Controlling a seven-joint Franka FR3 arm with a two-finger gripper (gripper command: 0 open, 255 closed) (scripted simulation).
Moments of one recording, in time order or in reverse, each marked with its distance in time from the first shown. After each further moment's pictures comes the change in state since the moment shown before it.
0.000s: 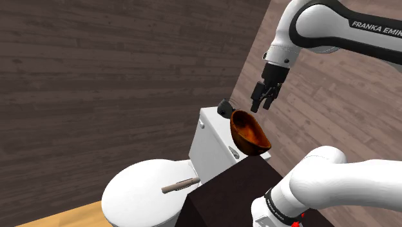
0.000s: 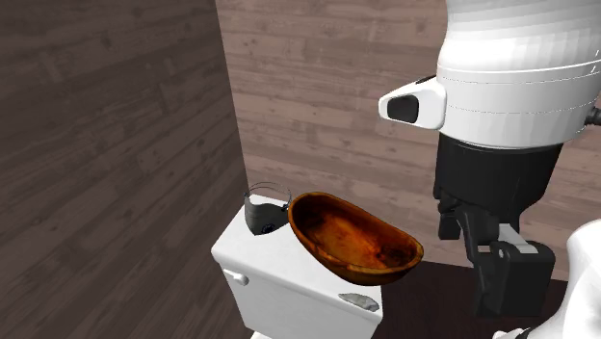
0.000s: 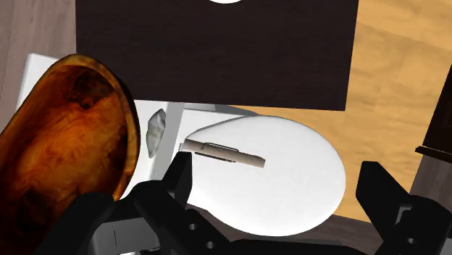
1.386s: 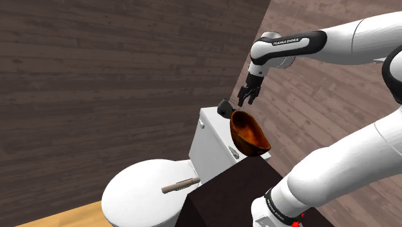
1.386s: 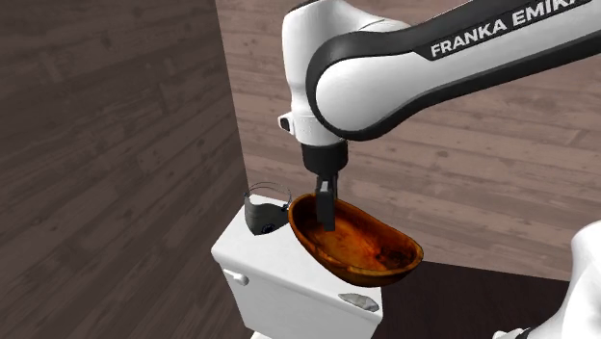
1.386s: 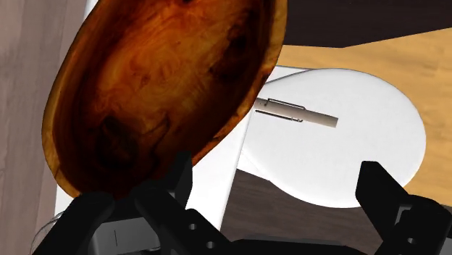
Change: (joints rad) arm -0.070 0.576 -0.246 0.162 -0.106 0.440 -0.304
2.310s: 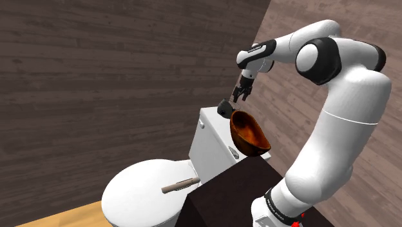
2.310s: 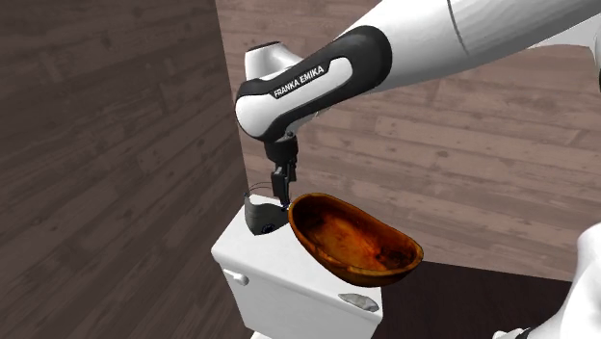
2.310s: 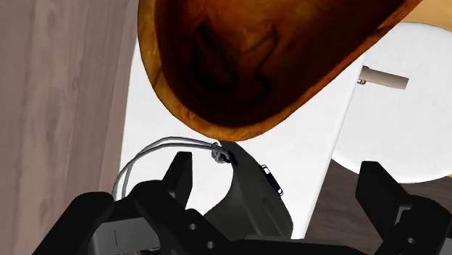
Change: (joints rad) arm -0.091 0.528 -0.071 0.403 0.158 0.121 -0.234
